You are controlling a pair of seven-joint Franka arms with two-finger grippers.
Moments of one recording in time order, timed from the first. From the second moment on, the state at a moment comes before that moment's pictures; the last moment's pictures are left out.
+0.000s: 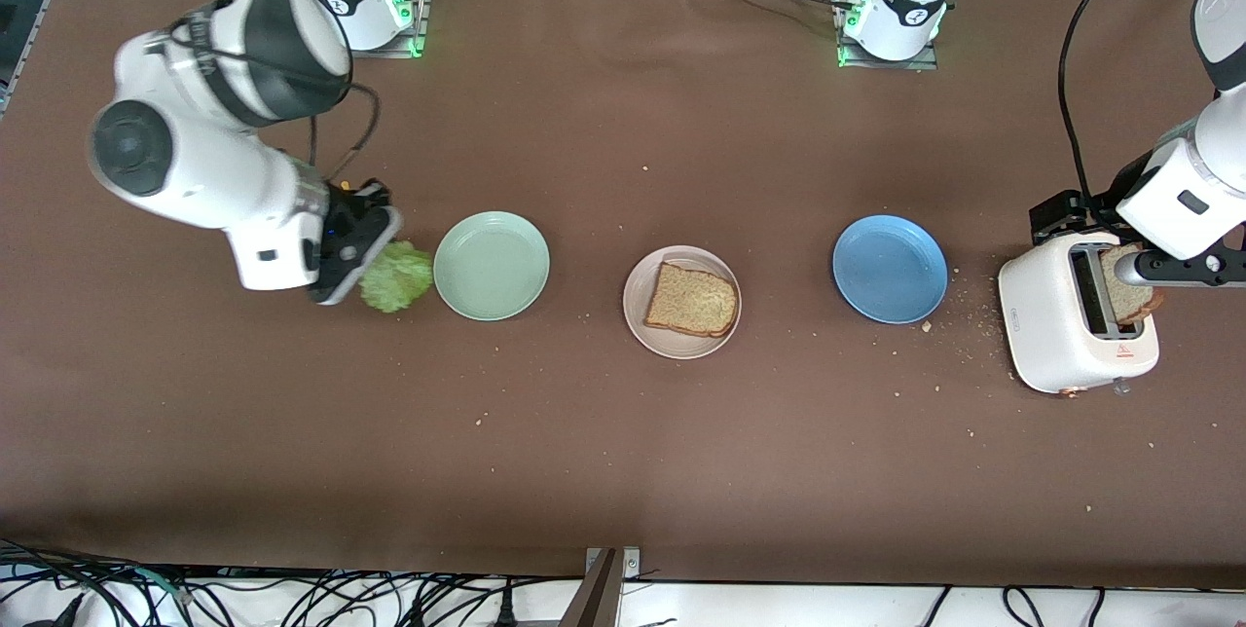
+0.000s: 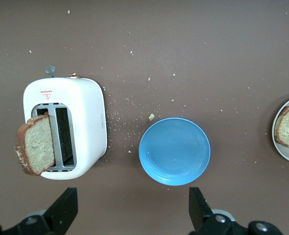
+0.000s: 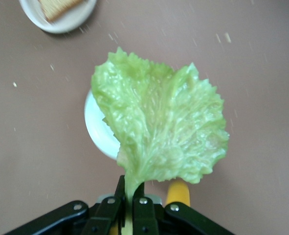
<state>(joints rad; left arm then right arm) -0.09 0.21 0.05 -1.45 0.06 1.59 -0.03 0.33 0.31 0.00 -1.59 0.18 1.82 -0.64</state>
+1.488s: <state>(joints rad) -0.09 0.29 0.05 -1.39 0.11 1.59 -0.03 0.76 0.88 0.04 -1.37 0.18 2.71 -0.35</state>
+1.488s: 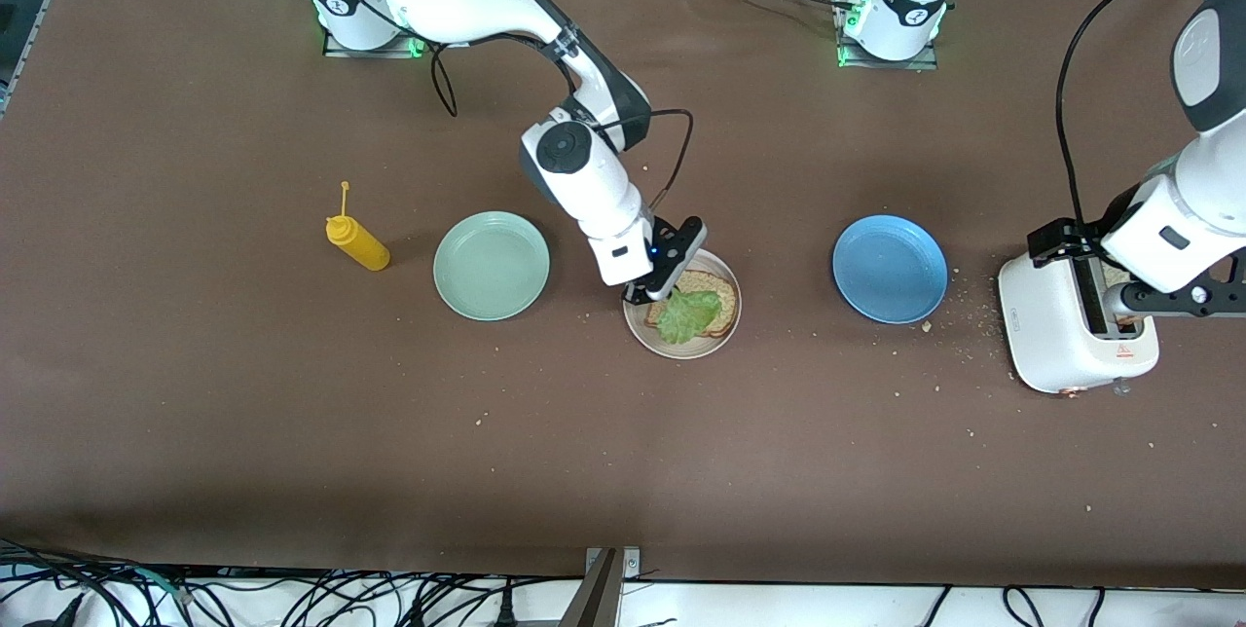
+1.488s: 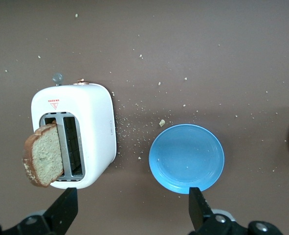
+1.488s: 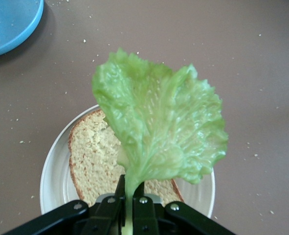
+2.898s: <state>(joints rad) -0.09 0.28 0.05 -1.38 0.10 1.59 -0.03 0.81 0.86 -0.06 -1.36 0.18 2.65 -0.29</state>
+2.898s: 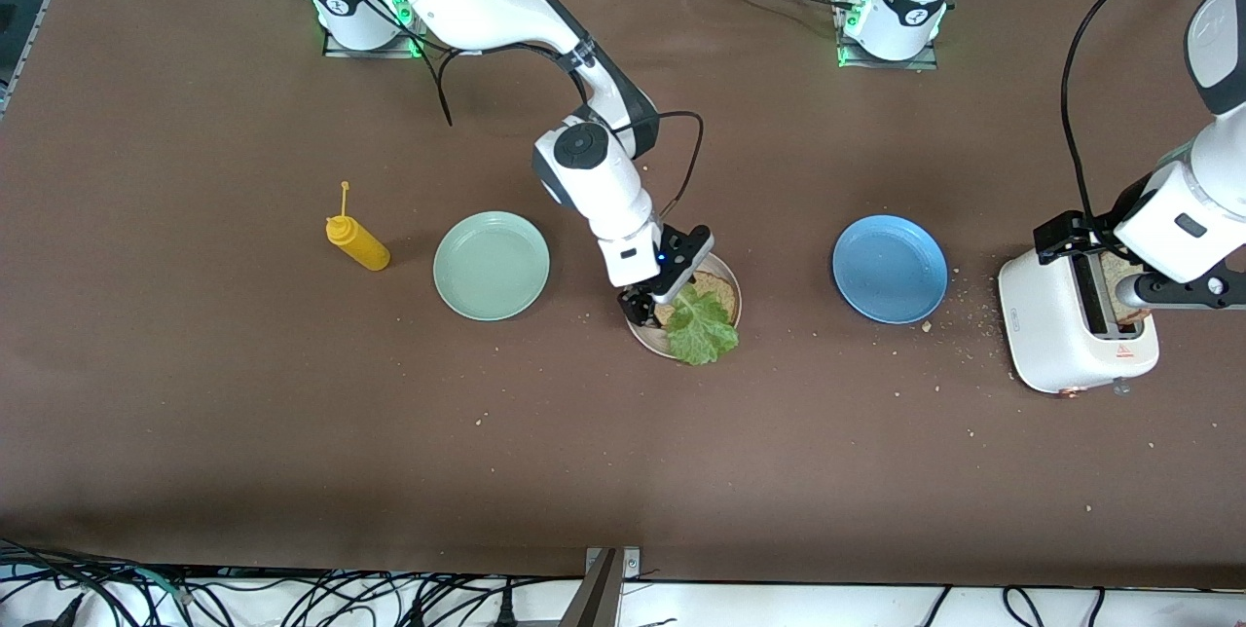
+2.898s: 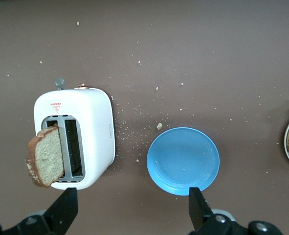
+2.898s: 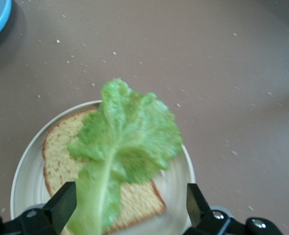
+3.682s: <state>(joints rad) 0.16 0.40 0.06 -1.39 0.08 1.67 0.17 0.56 0.41 -0.25 -1.36 0.18 1.71 -0.34</state>
